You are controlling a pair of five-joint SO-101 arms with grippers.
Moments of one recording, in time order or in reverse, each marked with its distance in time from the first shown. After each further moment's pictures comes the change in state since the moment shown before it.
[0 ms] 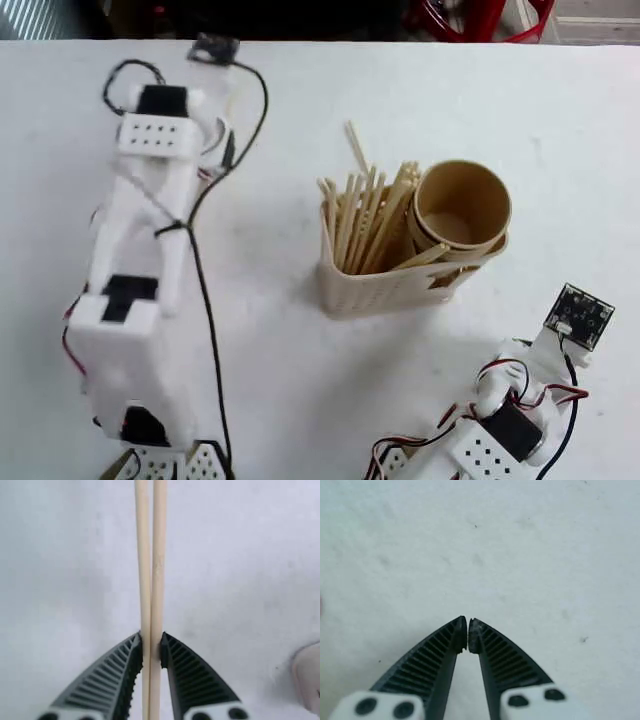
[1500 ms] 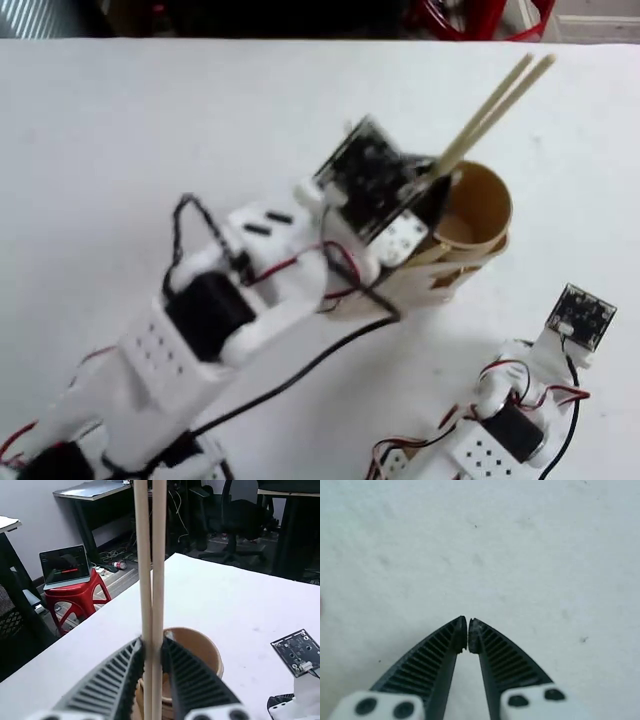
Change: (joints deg) left arm 46.9 -57.3 43.1 -41.8 -0.1; right arm 0.0 0.0 0.0 0.0 0.0
